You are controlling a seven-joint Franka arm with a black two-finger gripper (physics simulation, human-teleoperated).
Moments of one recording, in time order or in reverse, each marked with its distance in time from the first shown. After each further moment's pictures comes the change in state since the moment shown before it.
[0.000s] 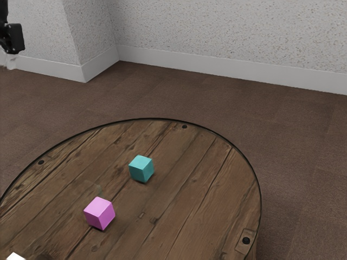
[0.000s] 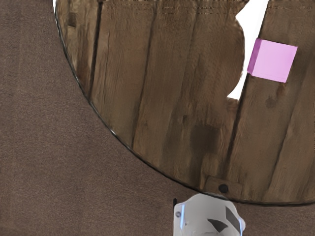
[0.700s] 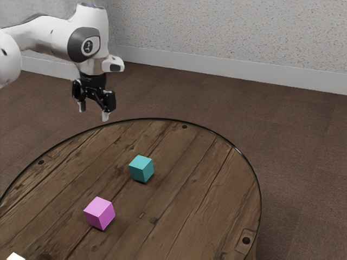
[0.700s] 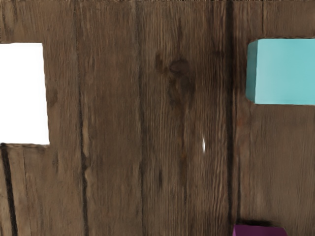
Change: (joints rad) arm 0.241 0.316 -0.313 -0.337 -0.091 0.805 0.026
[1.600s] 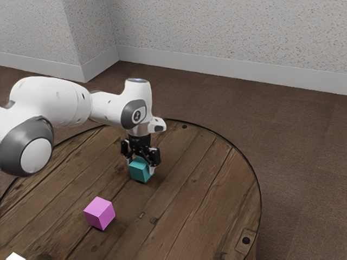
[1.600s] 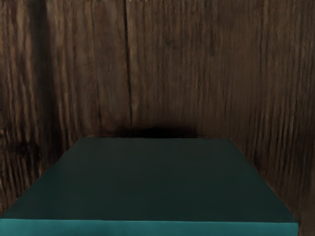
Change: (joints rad) arm -0.089 0.384 0.001 -0.043 -0.225 0.377 -0.036
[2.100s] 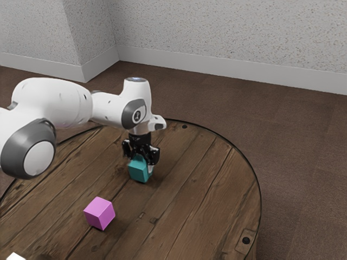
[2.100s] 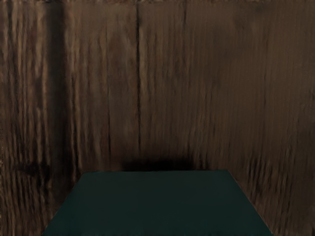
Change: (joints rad) arm -0.046 0.015 0.059 -0.002 -0.041 0.047 -0.008
